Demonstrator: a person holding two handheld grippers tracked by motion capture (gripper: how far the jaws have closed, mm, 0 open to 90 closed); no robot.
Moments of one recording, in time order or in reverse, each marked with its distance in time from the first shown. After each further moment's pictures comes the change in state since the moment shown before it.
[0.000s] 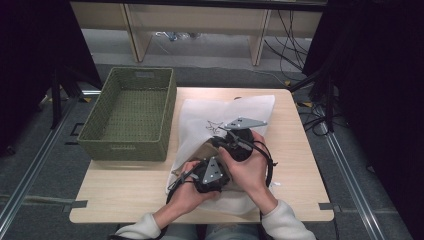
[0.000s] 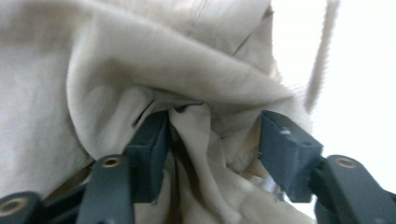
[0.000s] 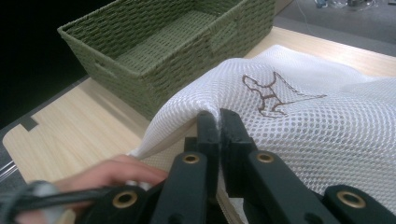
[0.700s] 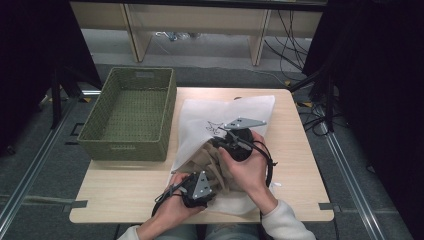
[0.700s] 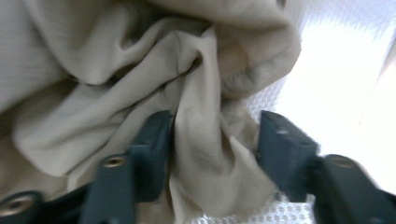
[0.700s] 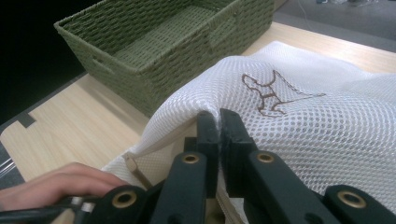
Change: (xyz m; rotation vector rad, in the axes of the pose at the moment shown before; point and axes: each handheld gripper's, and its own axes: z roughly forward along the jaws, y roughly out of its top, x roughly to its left) left arm -0.017 -0.031 -0.021 0.175 -0.001 0.067; right arm 0.001 0.000 0.001 0.023 -0.009 0.013
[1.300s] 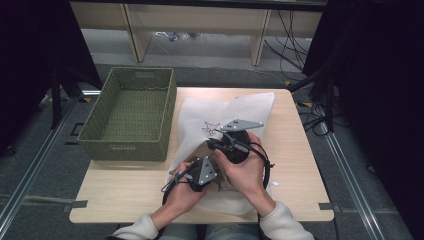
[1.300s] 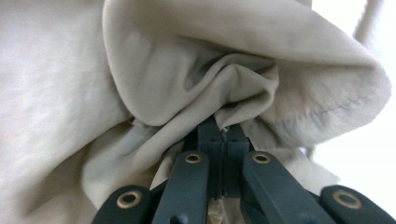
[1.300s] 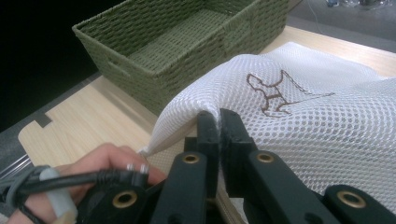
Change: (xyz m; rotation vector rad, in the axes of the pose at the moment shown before) left arm 0.028 0.029 0.008 -0.095 0.103 -0.029; right arm 0.010 0.001 0.000 -0.019 0.037 -0.016
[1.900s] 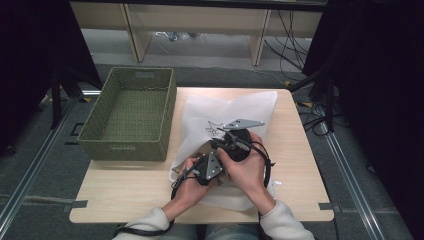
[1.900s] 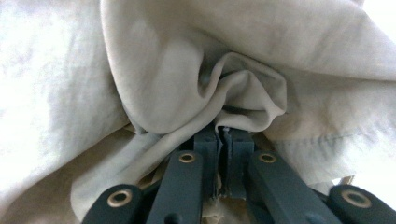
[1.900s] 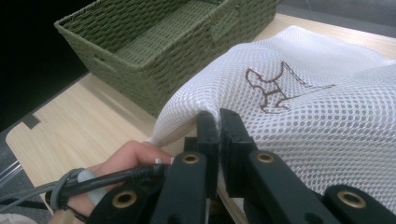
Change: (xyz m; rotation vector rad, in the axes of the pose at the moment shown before) left arm 0.004 -0.006 0.037 0.014 0.036 0.010; right arm -0.009 -0.004 0.006 0.033 -0.020 0.054
